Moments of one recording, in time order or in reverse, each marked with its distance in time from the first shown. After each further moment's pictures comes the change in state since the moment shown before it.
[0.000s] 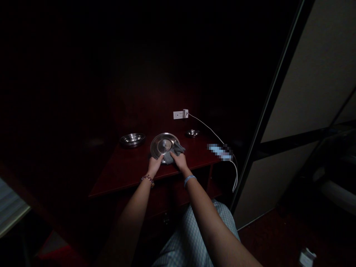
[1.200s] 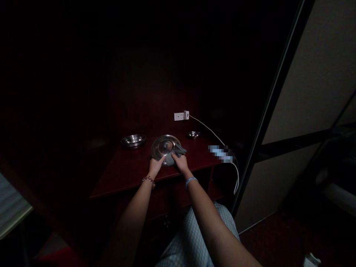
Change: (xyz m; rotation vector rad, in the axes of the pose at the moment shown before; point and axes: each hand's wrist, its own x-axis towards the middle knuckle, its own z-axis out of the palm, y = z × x) left_hand 0.001 0.002 0.000 -0.013 0.012 -0.061; right_hand -0.002 -0.002 0.000 0.023 0.008 -0.019
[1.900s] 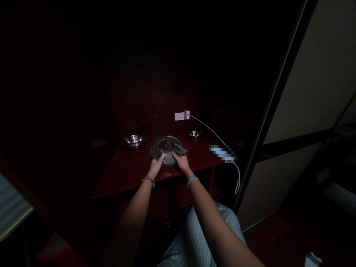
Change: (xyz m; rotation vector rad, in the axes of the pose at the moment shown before) left_hand -0.001 0.004 0.000 -0.150 -0.049 -0.028; right_hand 0.004 0.003 0.002 0.119 -0.003 -0.004
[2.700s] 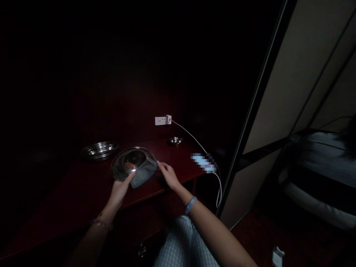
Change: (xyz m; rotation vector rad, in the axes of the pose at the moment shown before) left_hand -0.010 0.004 -0.011 0.036 0.115 -0.081; right_hand -0.001 -0.021 -0.048 -0.213 -0.205 -0.027
